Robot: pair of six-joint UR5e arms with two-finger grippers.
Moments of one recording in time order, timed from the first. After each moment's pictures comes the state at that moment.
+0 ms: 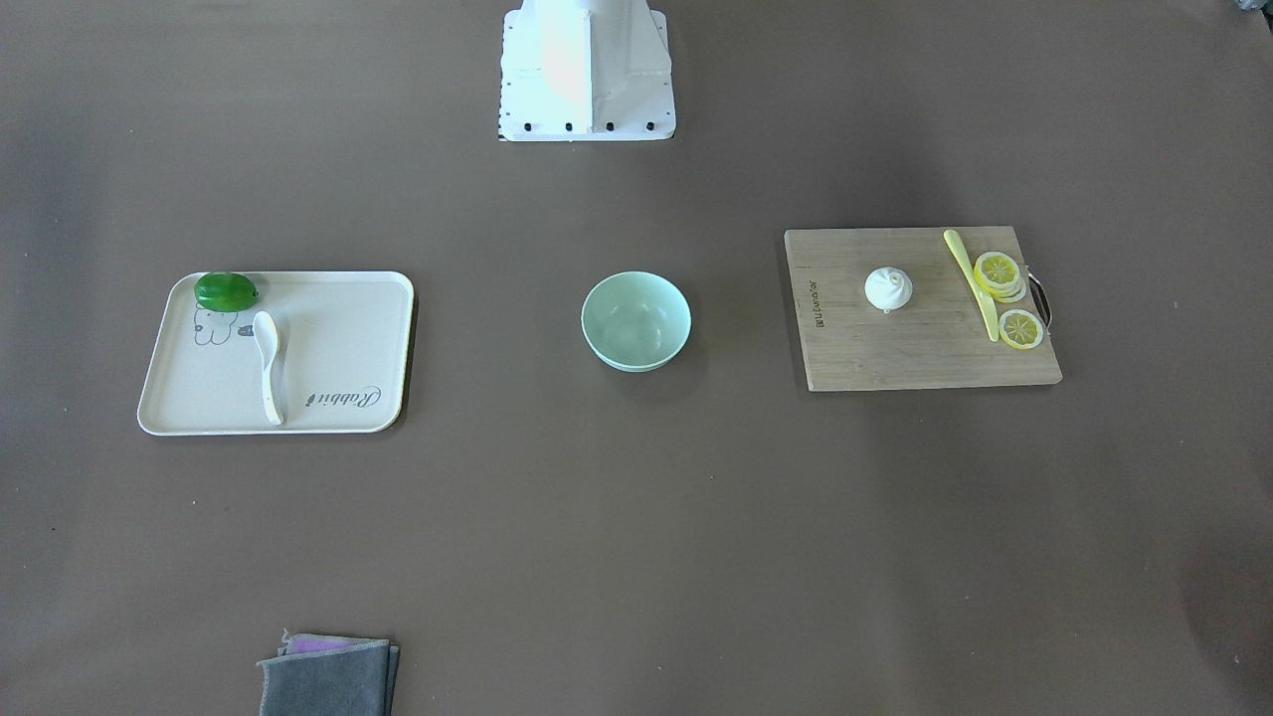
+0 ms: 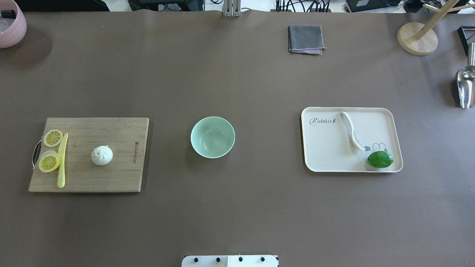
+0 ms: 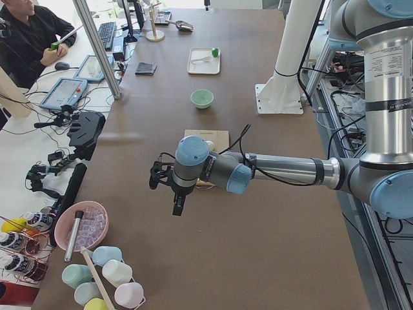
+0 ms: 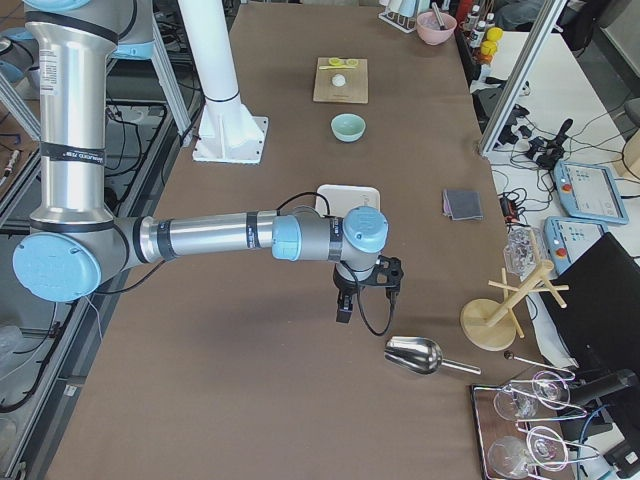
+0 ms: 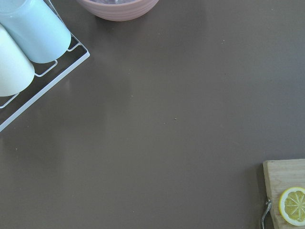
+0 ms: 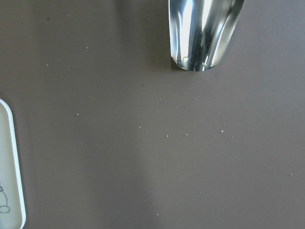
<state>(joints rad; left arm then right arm) -1.54 -1.44 -1.75 -1.89 -2.33 -0.24 1.48 -1.65 1.77 -1.69 2.37 0.16</state>
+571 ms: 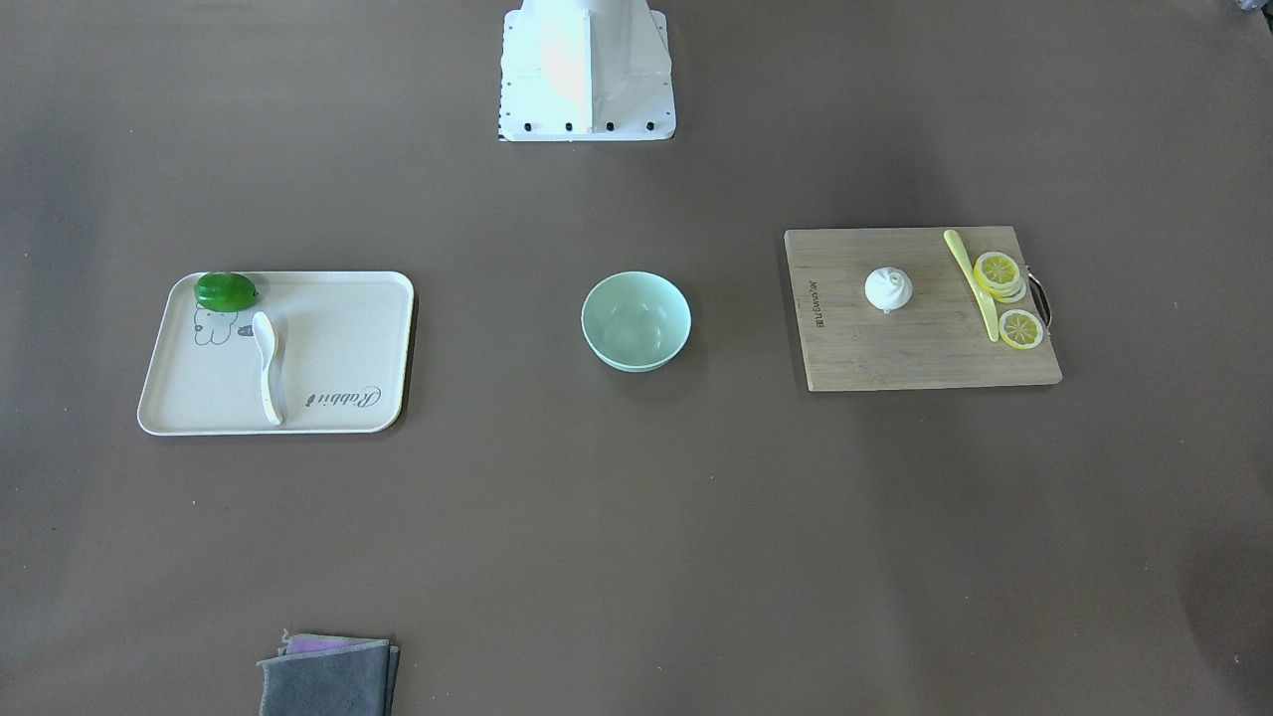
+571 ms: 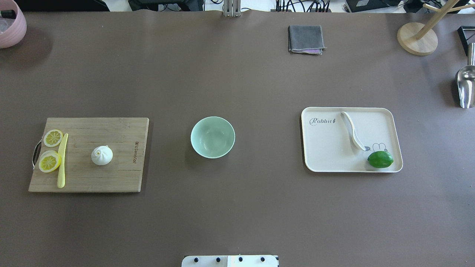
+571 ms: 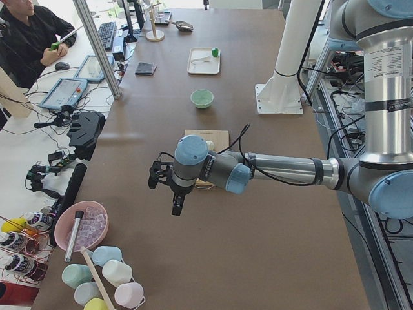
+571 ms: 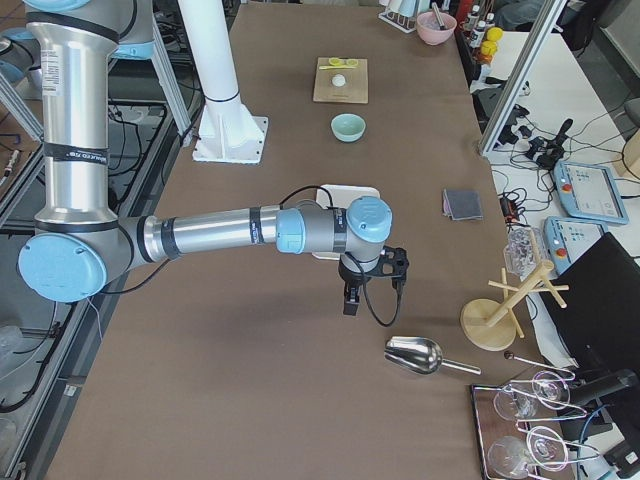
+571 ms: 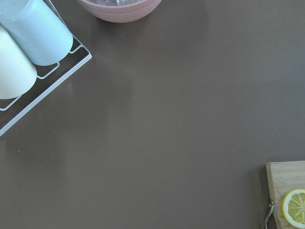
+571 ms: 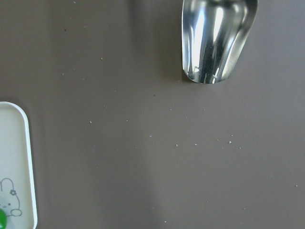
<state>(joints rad) -1.53 -1.47 -1.76 -1.89 -2.33 -0.24 1.48 -1.61 1.79 -1.68 2.38 0.16</state>
